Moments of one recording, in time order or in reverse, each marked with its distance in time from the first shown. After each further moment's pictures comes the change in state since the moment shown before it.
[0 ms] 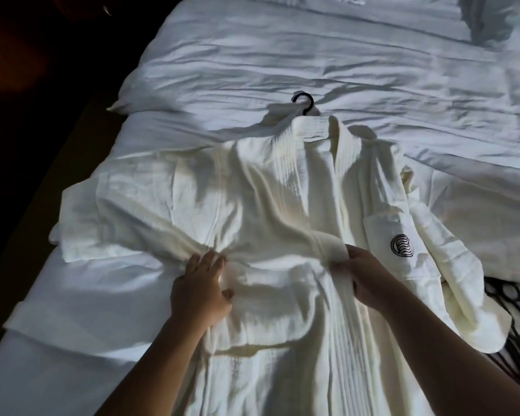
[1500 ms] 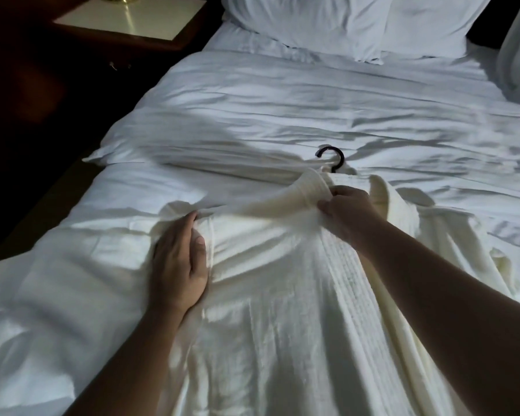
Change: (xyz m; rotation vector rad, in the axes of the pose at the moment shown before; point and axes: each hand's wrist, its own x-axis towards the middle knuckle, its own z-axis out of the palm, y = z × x) left_hand 0.268 -0.044 -0.030 -0.422 0.952 0.211; right_hand 0.230 -0.175 0.081 -0.214 0.309 -0.354
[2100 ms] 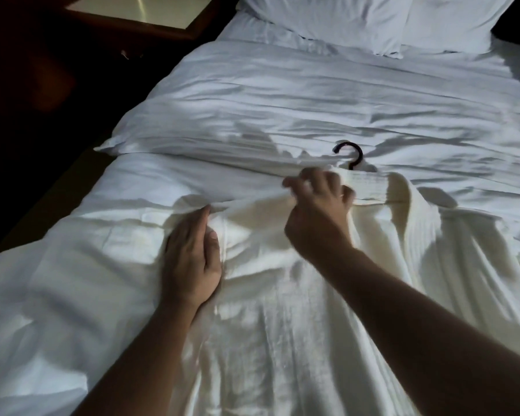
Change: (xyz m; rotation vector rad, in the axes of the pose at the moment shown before) left_hand -0.002 -0.002 0.003 0.063 0.024 0.006; right_hand -0.035 0.019 0.074 -0.838 0.302 -0.866
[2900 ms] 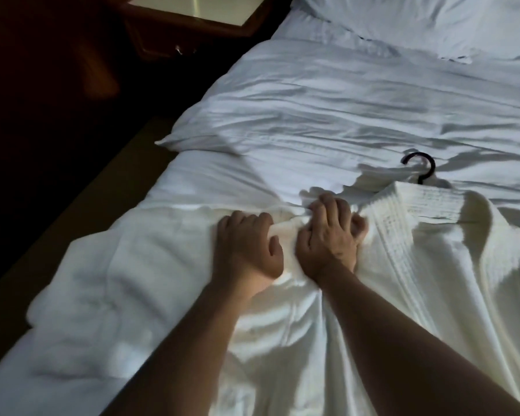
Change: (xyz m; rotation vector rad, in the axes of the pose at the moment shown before) left_hand 0.031 0.001 -0.046 0.207 -0.226 0.022; right_hand -0.017 -0.046 0.090 -0.161 -0.171 0.083
